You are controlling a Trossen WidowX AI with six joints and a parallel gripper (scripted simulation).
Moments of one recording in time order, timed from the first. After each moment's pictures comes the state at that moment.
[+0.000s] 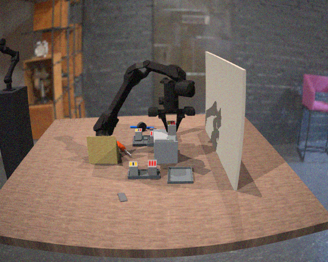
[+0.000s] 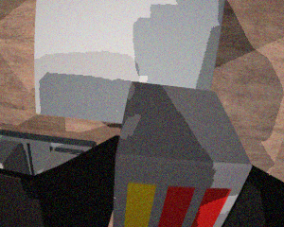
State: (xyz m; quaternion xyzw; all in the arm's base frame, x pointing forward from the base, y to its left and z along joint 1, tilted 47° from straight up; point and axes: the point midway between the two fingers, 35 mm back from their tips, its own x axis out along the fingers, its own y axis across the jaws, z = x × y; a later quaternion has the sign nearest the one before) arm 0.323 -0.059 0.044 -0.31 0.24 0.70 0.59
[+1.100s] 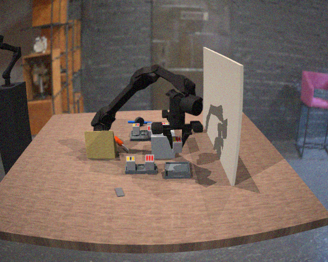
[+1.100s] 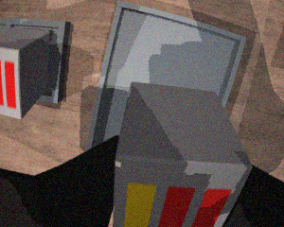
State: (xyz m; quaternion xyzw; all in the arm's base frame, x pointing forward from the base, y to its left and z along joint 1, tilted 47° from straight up) arm 0.359 -0.112 -0.075 -0.32 0.20 0.72 0.59
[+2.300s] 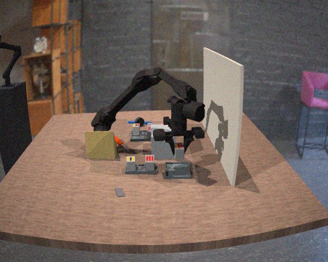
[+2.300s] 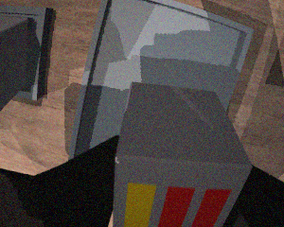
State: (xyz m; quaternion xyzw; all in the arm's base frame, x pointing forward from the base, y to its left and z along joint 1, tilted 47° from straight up) arm 0.364 -0.097 -0.094 -0.33 0.19 0.72 0.58
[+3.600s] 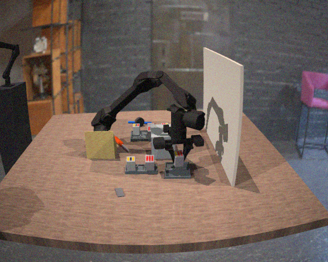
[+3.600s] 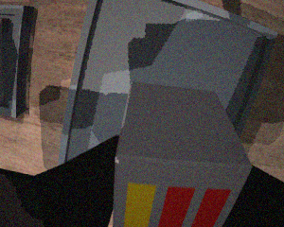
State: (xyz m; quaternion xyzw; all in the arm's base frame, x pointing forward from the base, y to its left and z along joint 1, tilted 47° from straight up) arm 0.360 -0.073 -0.116 -0.33 0.19 0.72 0.59
